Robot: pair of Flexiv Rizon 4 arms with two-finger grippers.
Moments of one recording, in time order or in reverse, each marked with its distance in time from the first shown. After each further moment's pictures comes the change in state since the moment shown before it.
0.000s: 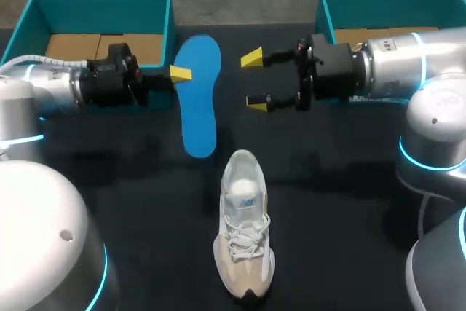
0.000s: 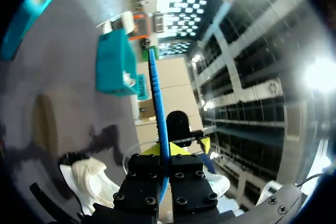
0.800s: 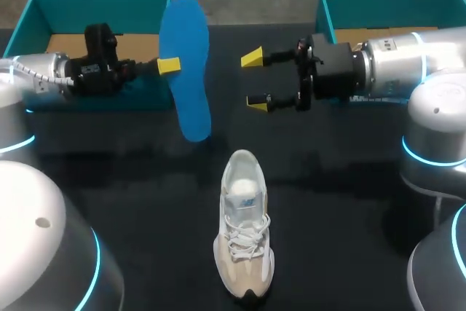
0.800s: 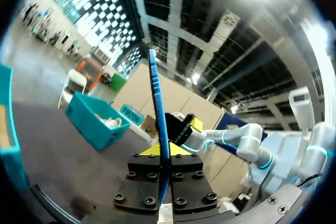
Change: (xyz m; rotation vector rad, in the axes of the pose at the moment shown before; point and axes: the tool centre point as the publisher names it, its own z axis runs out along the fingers) left arm 0.025 -0.005 -0.013 0.023 0.045 0.781; right arm 0.000 0.000 0.000 0.001 0.000 0.000
